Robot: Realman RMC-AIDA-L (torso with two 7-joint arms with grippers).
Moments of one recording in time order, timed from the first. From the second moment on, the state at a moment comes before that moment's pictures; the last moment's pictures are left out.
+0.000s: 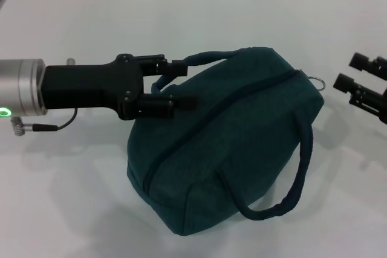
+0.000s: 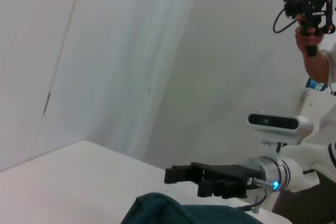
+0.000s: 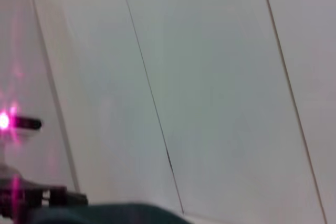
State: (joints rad) left arm -0.52 -2.01 0.84 0.66 1.75 1.80 -1.47; right arm 0.39 1.99 -0.94 -0.40 -1.34 -1.57 1.05
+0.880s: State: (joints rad) left arm -0.51 -2.02 0.84 0.66 1.76 1.80 -1.45; right arm 0.53 2.02 -0.99 -0.30 -1.34 -1.25 0.93
